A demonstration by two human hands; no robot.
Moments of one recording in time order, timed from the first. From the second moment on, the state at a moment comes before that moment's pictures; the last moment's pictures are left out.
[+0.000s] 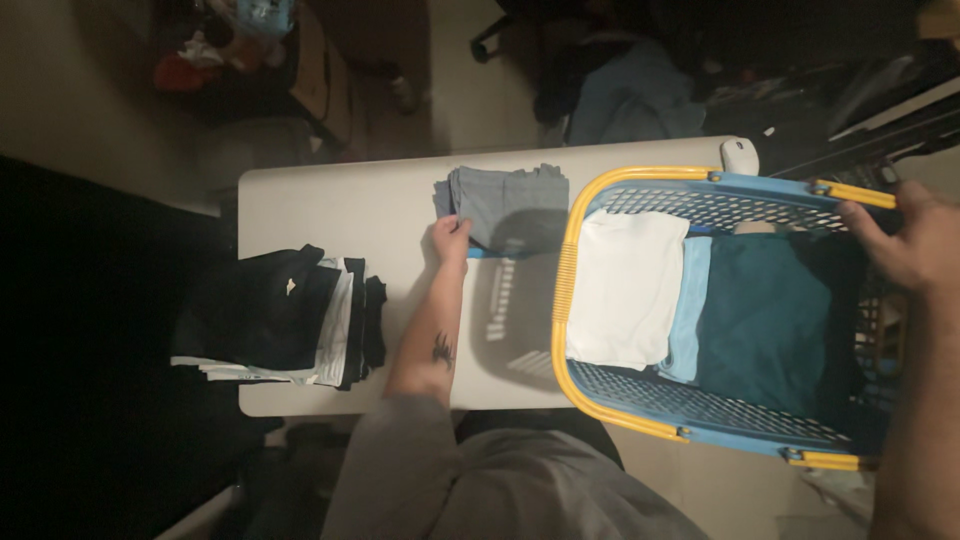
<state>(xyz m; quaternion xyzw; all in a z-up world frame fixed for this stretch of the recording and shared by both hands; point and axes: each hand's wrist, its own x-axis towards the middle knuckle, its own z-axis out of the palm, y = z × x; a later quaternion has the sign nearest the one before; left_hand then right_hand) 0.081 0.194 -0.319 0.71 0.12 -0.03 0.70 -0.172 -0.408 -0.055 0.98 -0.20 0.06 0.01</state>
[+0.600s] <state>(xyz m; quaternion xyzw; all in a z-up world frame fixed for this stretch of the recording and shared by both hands) 0.138 0.179 -0.306 0.57 0.24 -0.29 0.73 -0.158 -0.348 0.015 0.96 -0.22 -0.03 0.13</state>
